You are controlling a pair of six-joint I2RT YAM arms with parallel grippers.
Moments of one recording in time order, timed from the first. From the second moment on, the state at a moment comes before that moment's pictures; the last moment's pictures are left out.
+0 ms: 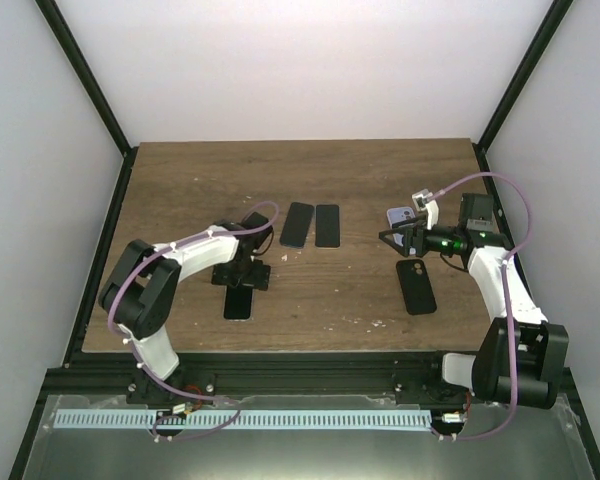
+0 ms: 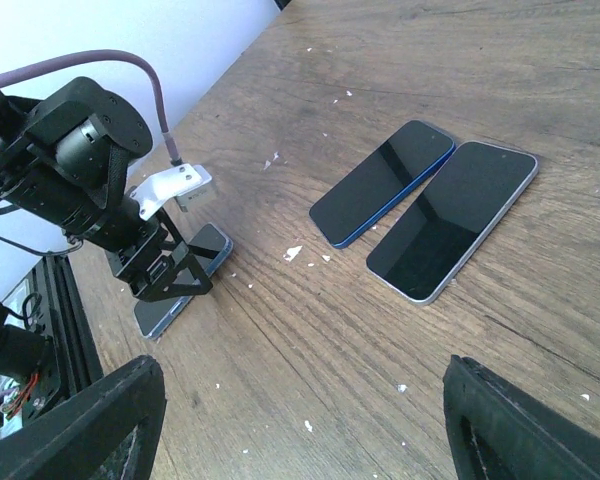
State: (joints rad) left arm -0.58 1.75 1.07 -0.87 -0.10 -0.47; right arm -0.13 1.25 0.86 -0.49 -1.07 -0.26
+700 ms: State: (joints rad) left arm -0.52 1.70 1.04 -0.84 -0.03 -0.46; right arm -0.13 1.27 0.87 -0.51 -1.08 -0.28
